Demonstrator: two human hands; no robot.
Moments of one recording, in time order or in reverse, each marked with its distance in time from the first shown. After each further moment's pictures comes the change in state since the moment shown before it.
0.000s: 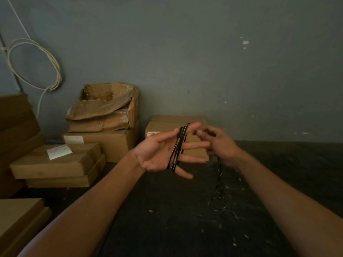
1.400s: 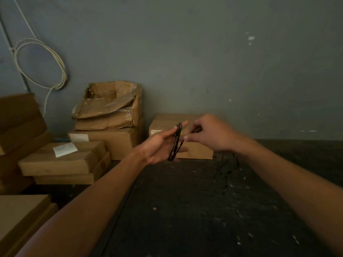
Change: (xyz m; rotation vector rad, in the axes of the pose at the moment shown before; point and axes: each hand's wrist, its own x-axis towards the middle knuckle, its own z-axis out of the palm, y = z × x) left_hand 0.004 -0.011 -0.038 0.186 0.607 0.013; right_hand -0.014 -0.074 0.029 -0.789 -0.108 -0.149
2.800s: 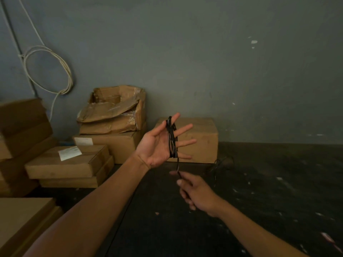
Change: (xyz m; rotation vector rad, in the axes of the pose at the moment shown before) left_hand -0.011 0.013 0.007 -0.427 -0.129 0.206; right_hand -0.040 0.059 0.145 0.773 -0.196 0.180
